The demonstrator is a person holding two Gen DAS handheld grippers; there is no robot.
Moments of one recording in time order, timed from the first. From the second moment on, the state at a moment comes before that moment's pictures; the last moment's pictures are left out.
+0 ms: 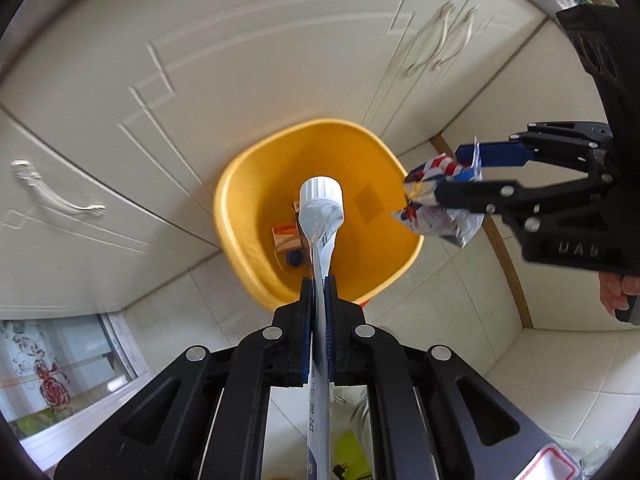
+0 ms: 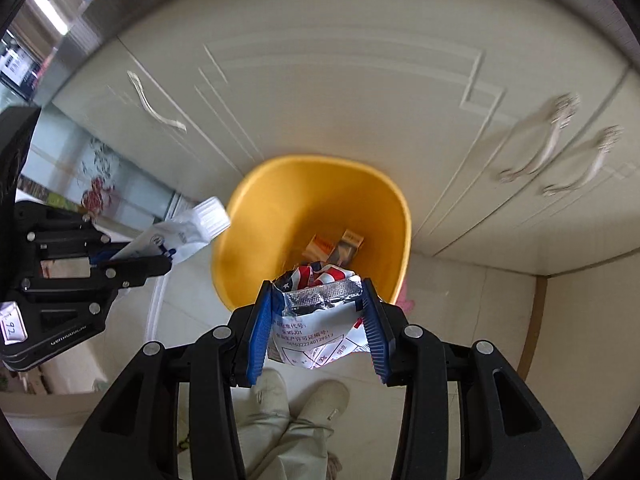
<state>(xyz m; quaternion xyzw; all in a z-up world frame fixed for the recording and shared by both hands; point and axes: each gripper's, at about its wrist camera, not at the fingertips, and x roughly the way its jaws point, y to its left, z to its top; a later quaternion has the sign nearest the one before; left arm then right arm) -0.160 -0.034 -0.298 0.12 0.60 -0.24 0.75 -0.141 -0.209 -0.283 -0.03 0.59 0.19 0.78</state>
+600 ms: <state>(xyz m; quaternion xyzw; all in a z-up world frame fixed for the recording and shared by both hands) -0.117 -0.047 -0.387 0.13 0.65 -0.24 0.71 -0.101 -0.194 -0.376 -0.04 0.65 0.22 0.73</state>
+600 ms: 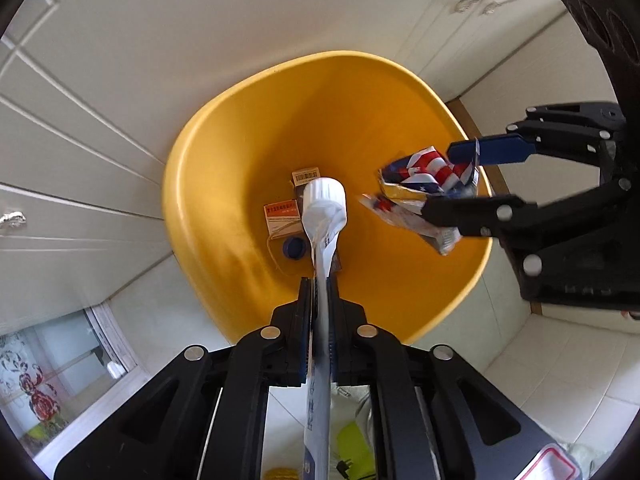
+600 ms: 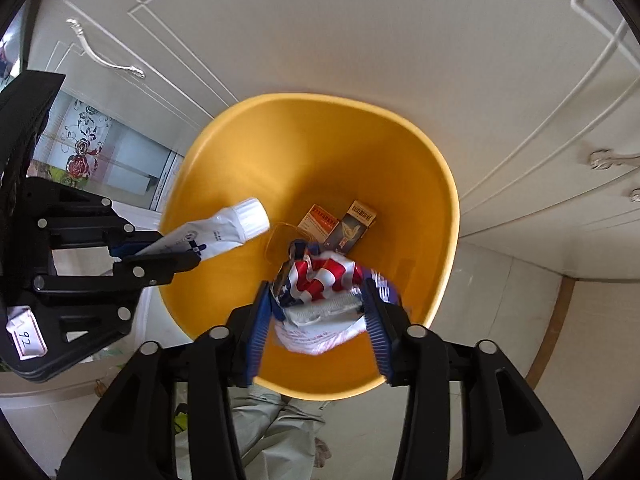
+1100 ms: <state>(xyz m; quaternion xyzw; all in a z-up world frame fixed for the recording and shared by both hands) -0.131 -0.043 -0.346 0.12 0.63 -0.22 0.73 -0.108 -0.225 -0.329 -0.01 0.62 0.20 0.76</state>
